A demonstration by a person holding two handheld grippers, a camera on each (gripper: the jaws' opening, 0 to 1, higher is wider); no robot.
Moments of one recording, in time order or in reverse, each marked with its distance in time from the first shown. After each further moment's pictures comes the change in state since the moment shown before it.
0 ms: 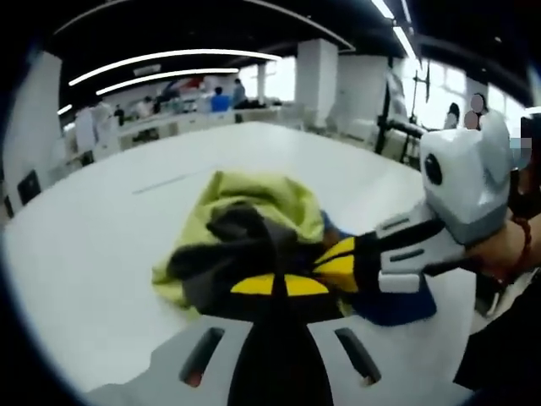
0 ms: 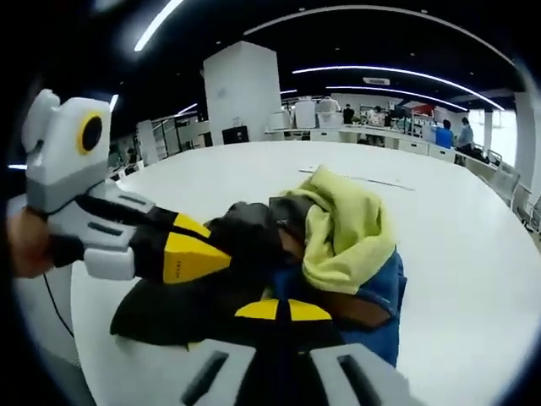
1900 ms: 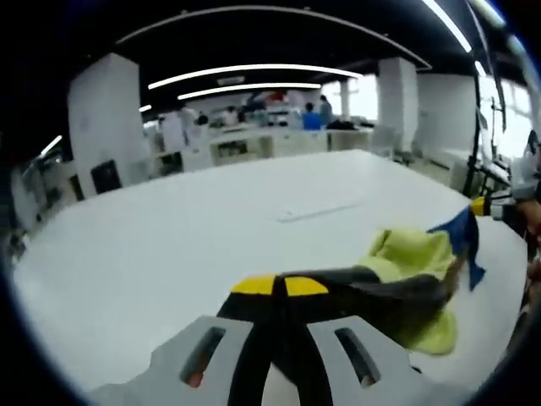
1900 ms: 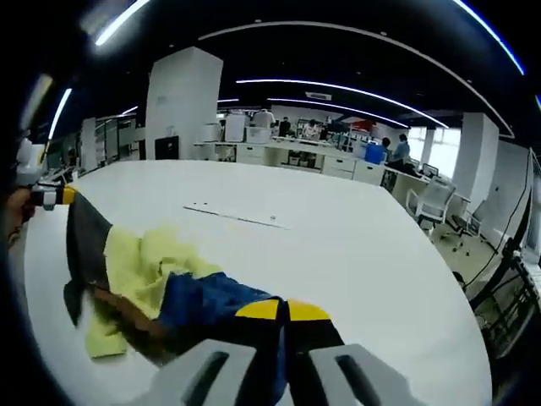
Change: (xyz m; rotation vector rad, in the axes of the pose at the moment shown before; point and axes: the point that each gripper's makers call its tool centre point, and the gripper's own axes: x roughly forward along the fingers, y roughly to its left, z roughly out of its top) left arm -0.093 0.195 0.051 -0.127 -0.088 0.438; right arm -0.073 -0.191 0.068 0.026 -0.043 -0.377
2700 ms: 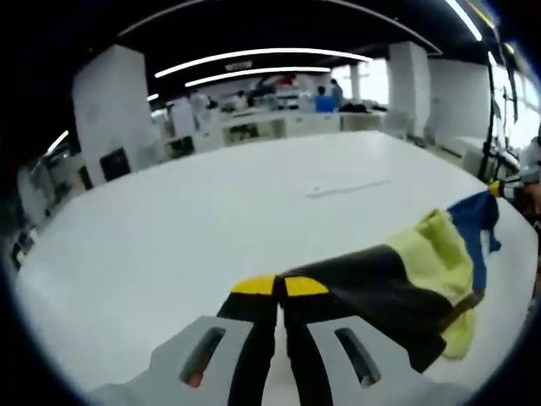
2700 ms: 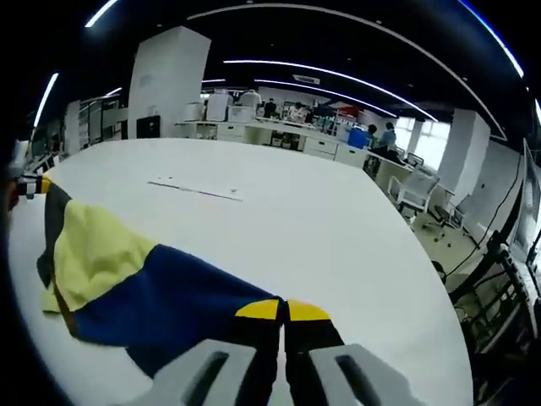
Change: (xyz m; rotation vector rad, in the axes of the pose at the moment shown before) left arm 0.010 0.044 -0.042 -0.057 0.085 0.035; right arm 0.014 -0.059 -0.037 -0.019 0.102 -0.100
